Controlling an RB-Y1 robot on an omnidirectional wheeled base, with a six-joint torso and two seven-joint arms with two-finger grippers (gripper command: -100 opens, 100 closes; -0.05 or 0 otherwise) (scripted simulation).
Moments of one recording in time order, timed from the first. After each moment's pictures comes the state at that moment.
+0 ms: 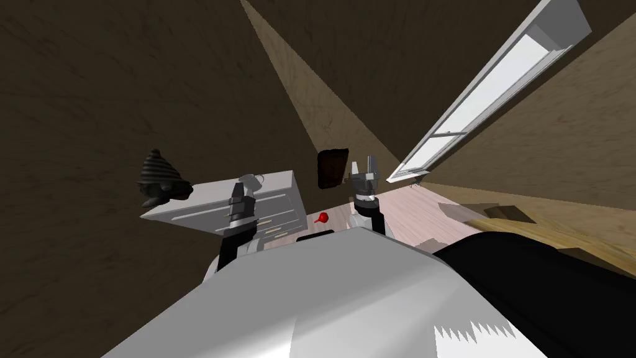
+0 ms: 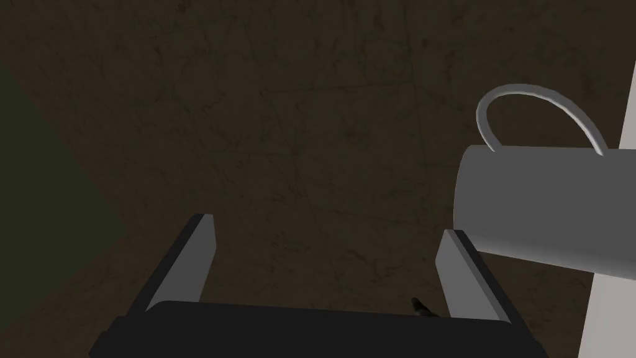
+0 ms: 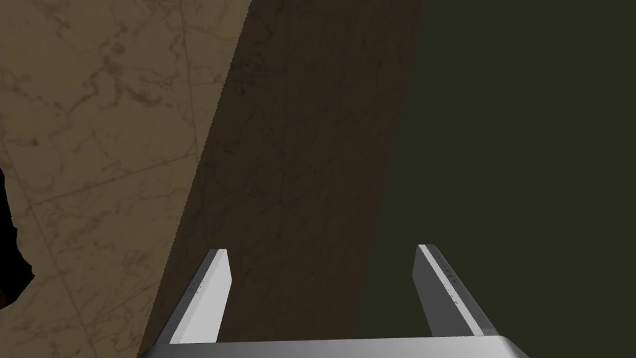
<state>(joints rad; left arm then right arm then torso) 0.52 0.02 0.05 -2.22 -0.07 -0.39 -0.13 0.50 -0.04 0.07 -2.36 0.02 -0.60 -0.08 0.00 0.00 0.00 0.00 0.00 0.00</state>
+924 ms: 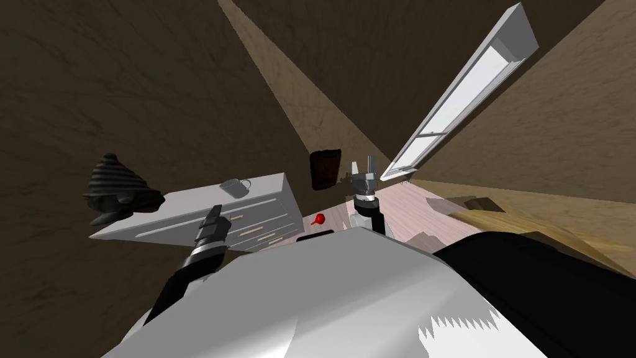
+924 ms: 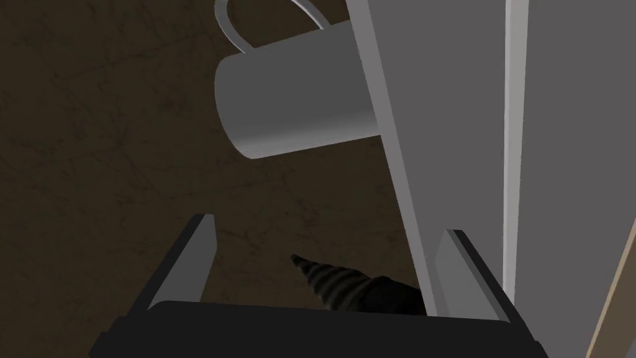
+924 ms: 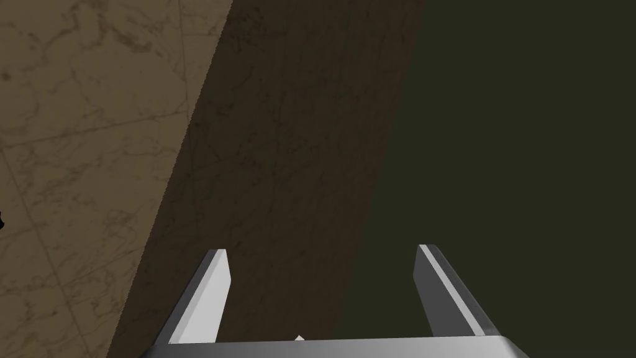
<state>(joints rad) 0.71 0.19 0.28 -2.17 0.19 -0.18 -0.15 0.50 -0.04 0.07 -2.36 0.02 -0.60 -0.08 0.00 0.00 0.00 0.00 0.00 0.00</state>
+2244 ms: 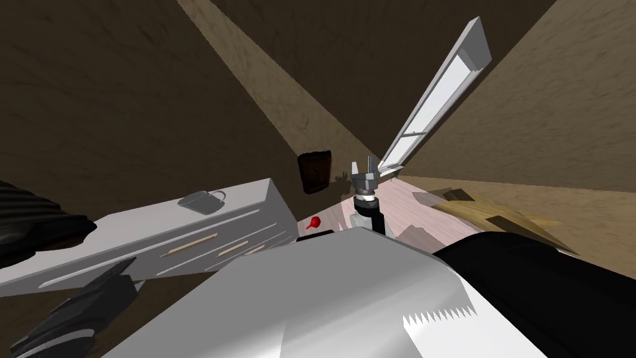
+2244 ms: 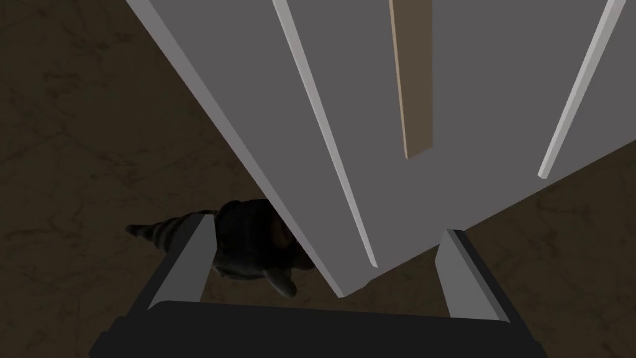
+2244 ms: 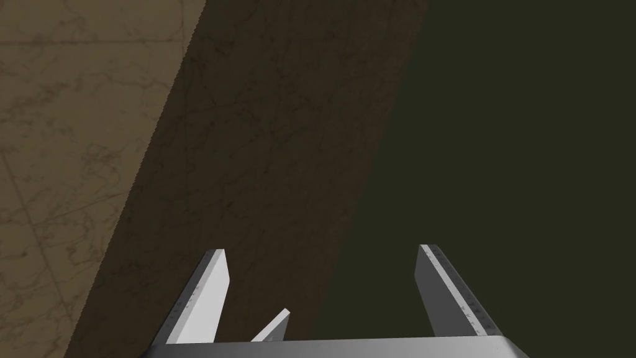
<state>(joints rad) 1.02 0.43 0.65 -2.09 0.63 0.18 -0.17 0.50 -0.04 0.07 -2.36 0.02 -0.60 -0.08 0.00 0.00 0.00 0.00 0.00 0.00</state>
